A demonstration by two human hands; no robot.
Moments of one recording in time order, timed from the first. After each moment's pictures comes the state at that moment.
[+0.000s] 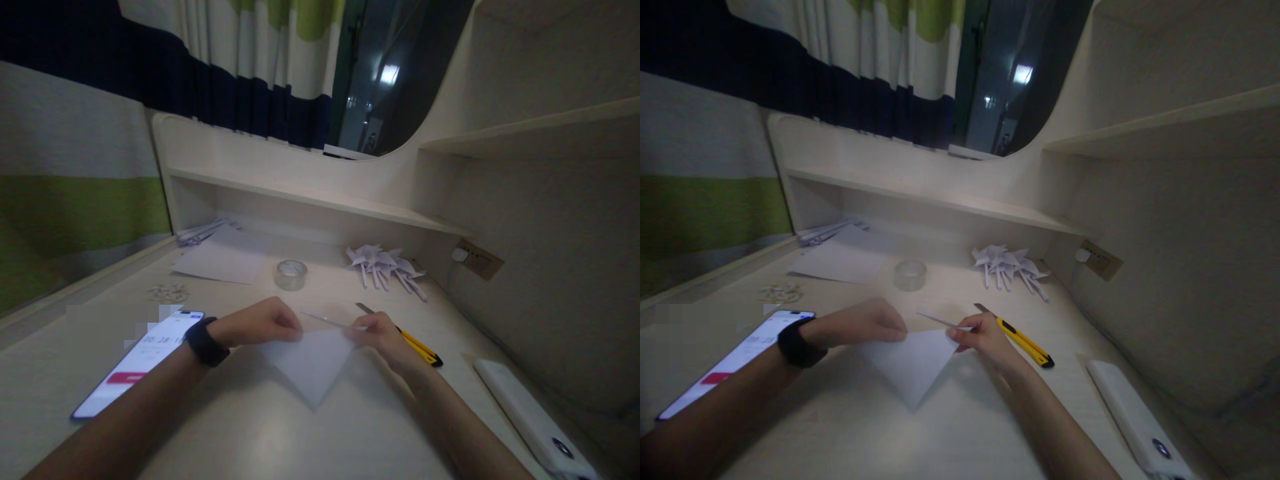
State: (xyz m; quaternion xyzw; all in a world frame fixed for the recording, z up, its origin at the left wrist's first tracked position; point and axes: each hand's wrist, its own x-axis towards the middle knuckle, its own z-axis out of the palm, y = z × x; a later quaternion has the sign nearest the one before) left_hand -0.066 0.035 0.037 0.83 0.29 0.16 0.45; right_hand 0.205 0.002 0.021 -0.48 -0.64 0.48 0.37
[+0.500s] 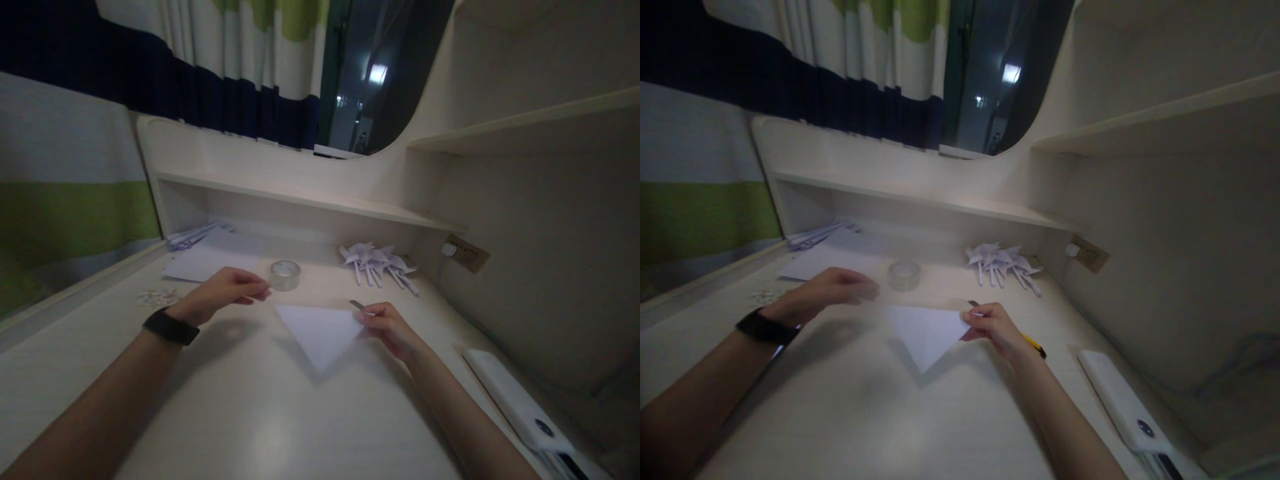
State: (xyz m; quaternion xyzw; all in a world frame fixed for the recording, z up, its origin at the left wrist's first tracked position) left_hand -0.107 0.051 0.061 0.72 0.46 0.31 0.42; right_hand 0.238 0.014 0.017 -0.45 -0.54 0.58 0.42
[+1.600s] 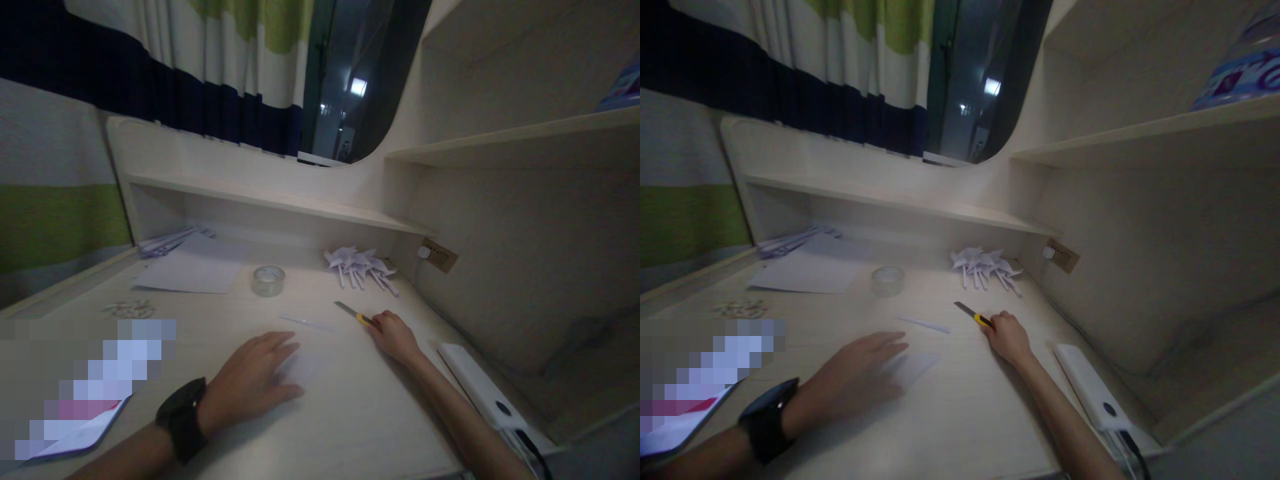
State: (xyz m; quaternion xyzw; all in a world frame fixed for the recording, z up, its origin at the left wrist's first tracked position) left_hand -0.035 -0.017 -0.009 0.91 0.36 0.19 0.10; right_hand 0.306 0.012 -0.011 -0.72 -0.68 -0.04 0.09
